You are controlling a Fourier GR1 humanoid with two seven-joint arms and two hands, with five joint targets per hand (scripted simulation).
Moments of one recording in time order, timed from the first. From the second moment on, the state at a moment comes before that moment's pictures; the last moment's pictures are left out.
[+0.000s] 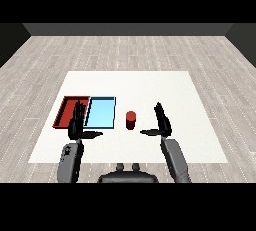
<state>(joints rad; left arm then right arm) -0.02 0.03 0.05 -1.61 0.09 -0.06 -0.41 -0.11 0.00 0.09 -1.38 -0.08 -0.03 -0.33</state>
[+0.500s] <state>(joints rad) -0.03 0.04 0.05 -1.58 0.09 -0.07 -0.44 -0.22 0.00 0.19 -1.22 -0.18 -0.10 -0.36</state>
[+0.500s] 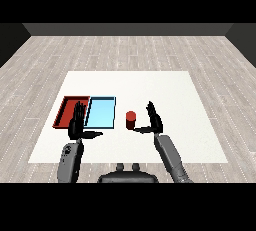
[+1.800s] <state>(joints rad) -0.03 0.04 0.05 -1.61 0.09 -0.05 -0.39 -0.46 0.00 0.38 -0.79 -0.51 -0.16 -0.57</state>
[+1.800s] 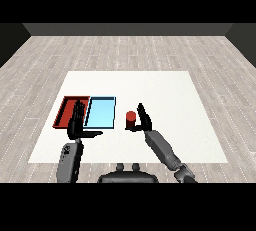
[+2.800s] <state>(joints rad) 0.01 0.03 0.05 -1.64 0.08 -0.05 -0.42 -0.63 0.00 0.64 -0.62 -0.81 -0.24 -0.65</state>
